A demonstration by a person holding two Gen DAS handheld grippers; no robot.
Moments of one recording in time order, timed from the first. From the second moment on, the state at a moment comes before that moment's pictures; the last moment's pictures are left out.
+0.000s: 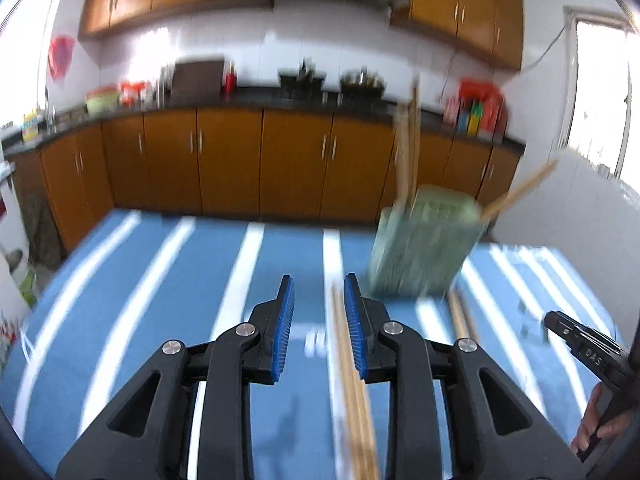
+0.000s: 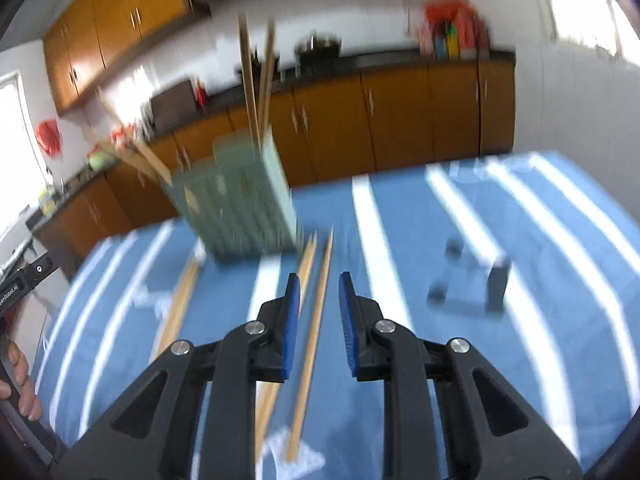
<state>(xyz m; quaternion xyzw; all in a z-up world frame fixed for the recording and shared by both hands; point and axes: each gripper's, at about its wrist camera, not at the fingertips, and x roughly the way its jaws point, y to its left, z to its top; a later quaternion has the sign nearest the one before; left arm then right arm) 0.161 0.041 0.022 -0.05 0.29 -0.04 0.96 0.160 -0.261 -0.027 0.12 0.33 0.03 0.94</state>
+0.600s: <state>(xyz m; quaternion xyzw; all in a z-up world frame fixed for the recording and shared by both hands) 0.158 0.024 -0.060 -0.05 0.40 -0.10 0.91 0.179 -0.245 -0.092 0.09 0.42 -0.02 0.90</state>
